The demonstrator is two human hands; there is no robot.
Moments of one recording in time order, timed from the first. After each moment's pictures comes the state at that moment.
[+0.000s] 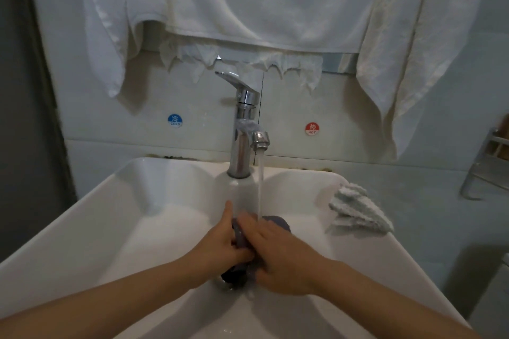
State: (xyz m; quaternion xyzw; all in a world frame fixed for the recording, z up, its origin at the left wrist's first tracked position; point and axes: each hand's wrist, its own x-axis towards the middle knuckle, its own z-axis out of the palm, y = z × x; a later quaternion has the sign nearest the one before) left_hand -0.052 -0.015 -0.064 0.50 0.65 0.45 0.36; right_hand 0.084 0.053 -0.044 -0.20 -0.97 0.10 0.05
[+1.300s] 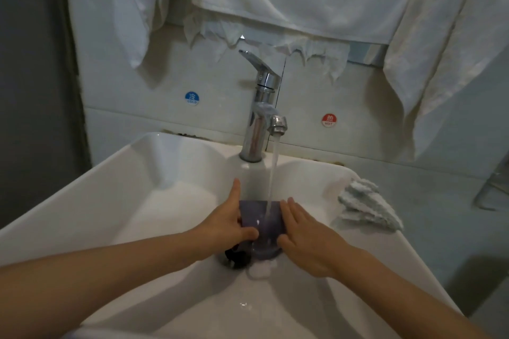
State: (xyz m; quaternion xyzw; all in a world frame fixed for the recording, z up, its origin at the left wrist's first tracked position) left_hand -0.055 -0.015 -0.068 0.46 0.68 0.45 0.35; right_hand 0.101 0.064 -0.039 -0.33 -0.94 0.08 -0.04
